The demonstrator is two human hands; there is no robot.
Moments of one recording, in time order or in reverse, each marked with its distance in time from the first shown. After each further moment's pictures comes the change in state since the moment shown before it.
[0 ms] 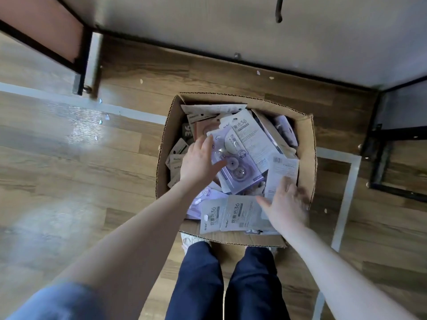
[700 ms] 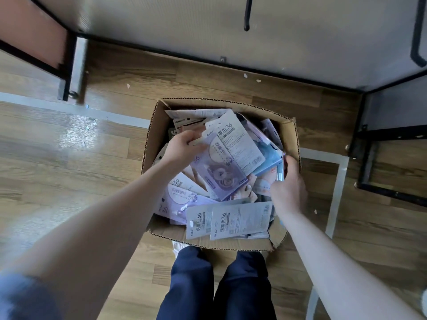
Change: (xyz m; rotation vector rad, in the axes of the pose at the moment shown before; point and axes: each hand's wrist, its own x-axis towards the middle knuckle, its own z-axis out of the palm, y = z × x) left_hand 0.031 0.008 -0.030 -0.583 -0.075 -0.187; right_hand 0.027 0.011 -0.029 0.634 0.280 0.135
